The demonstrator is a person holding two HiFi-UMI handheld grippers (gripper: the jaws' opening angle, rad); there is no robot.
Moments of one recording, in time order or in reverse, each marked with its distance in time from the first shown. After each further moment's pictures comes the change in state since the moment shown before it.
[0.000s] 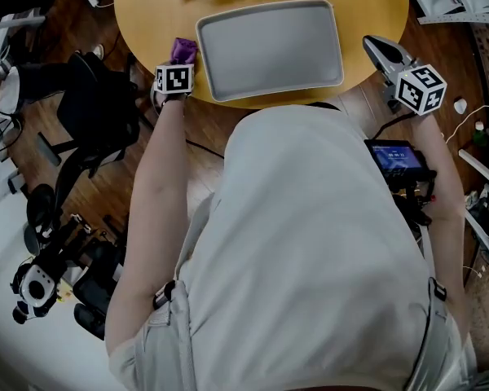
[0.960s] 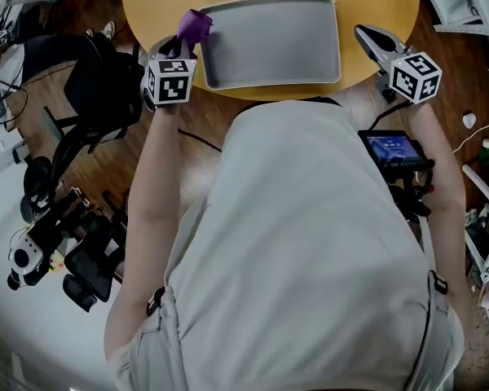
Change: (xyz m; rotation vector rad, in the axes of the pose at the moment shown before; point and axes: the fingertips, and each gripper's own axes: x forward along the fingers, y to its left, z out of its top) left arm -0.142 -0.027 0.065 0.170 -0.316 0.078; right arm 0.017 0.023 -0.006 -0.009 -0.019 0.114
